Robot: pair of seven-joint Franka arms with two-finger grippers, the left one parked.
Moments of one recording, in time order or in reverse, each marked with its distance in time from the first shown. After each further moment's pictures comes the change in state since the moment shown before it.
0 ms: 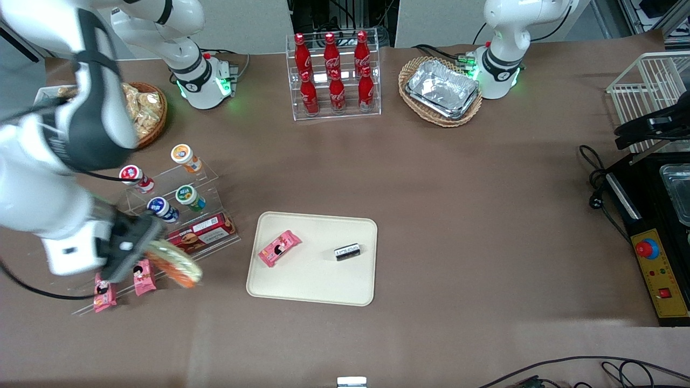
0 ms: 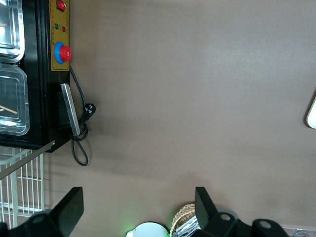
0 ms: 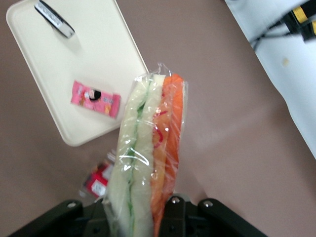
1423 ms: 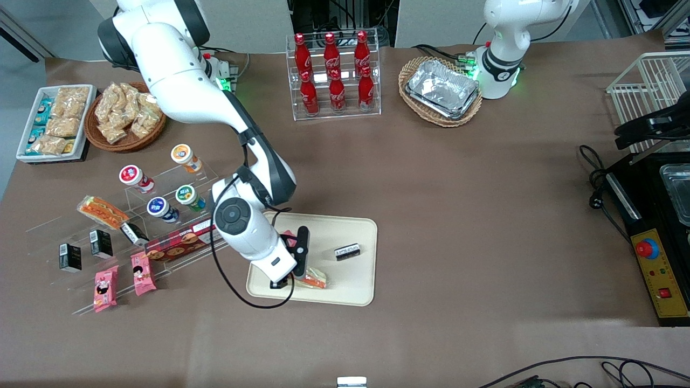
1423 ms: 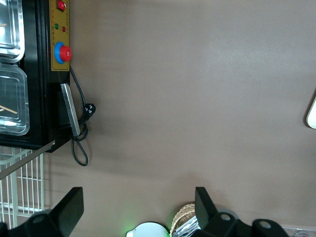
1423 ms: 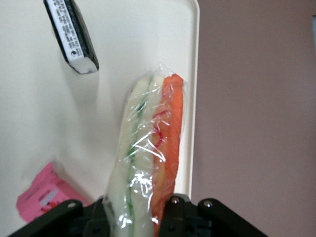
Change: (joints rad) arm 0.301 0.371 -0.018 -0.030 -0.001 0.514 -0.228
